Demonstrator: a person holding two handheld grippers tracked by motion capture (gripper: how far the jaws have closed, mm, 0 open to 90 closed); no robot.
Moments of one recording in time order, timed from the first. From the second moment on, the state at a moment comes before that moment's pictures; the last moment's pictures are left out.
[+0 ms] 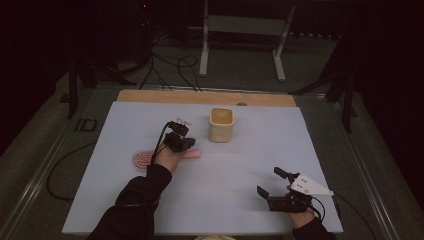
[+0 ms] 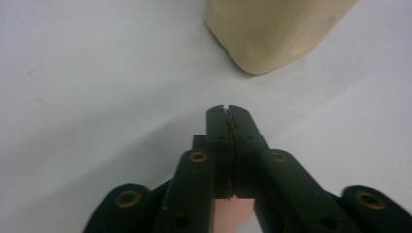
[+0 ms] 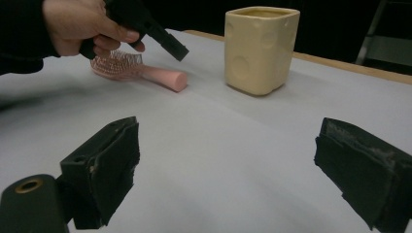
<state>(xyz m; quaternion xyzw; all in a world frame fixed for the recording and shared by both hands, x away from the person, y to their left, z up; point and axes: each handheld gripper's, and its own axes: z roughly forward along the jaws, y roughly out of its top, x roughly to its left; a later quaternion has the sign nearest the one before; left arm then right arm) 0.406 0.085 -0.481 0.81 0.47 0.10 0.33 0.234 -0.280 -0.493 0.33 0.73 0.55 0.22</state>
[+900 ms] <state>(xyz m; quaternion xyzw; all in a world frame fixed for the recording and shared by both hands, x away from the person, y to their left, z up) 0.401 0.069 -0.493 0.85 0.45 0.07 0.28 0.233 -0.280 -0.492 0.33 0.73 0.55 0.22</state>
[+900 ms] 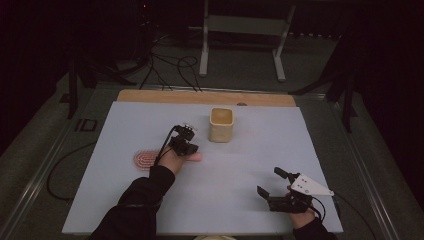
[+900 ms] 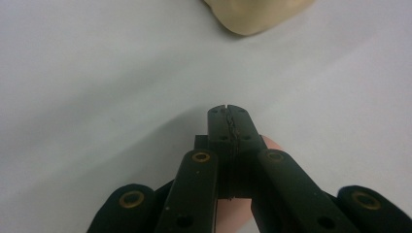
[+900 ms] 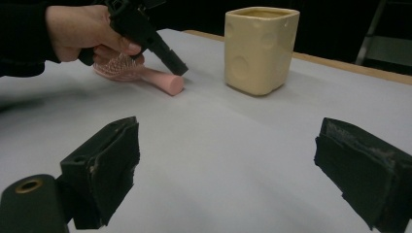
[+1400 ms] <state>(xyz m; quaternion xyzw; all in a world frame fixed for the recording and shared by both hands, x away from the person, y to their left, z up) 0.380 0.064 -0.497 0.86 0.42 0.05 0.28 0.233 -0.280 -0.492 0.33 0.74 0.55 0.22</state>
